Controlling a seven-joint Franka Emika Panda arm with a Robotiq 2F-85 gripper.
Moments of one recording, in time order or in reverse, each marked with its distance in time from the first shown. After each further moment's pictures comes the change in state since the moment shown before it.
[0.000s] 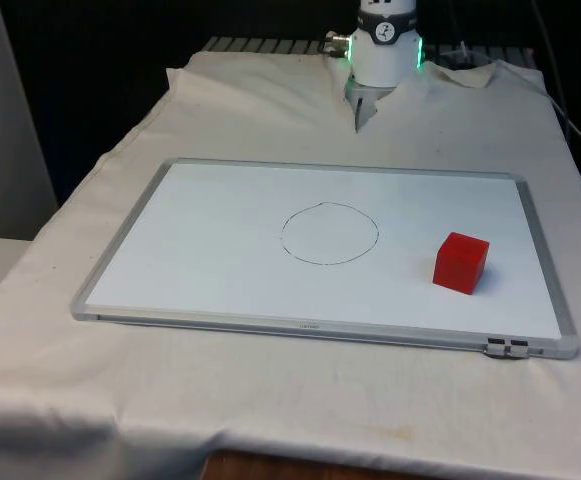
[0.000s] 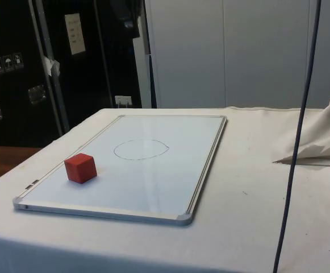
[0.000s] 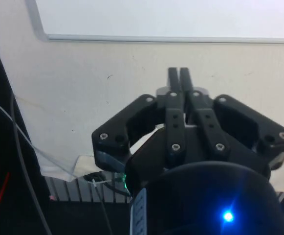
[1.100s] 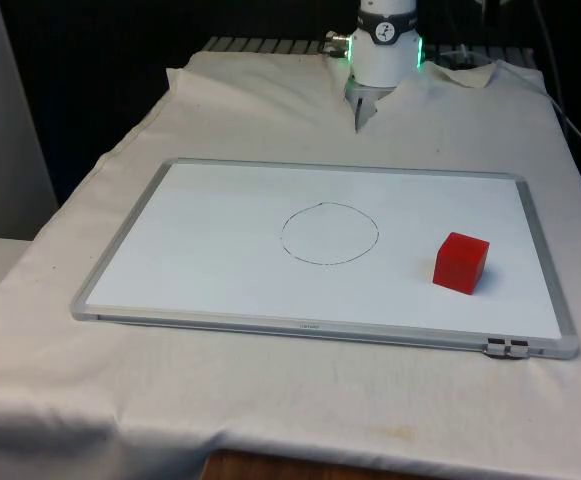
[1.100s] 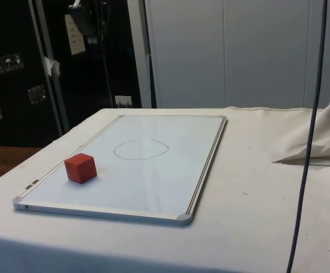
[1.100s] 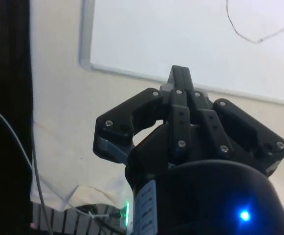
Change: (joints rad) arm 0.001 0.057 0.206 0.011 0.001 0.158 0.174
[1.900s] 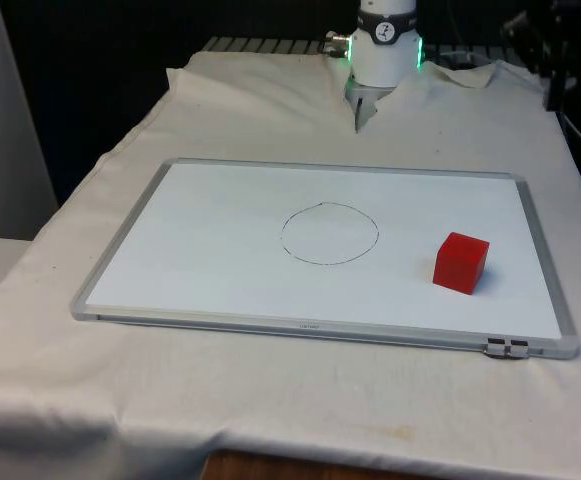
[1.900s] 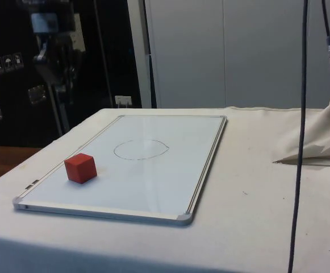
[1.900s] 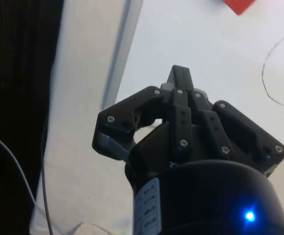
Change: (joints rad) arm 0.000 0.230 0.092 0.119 0.029 0.131 0.064
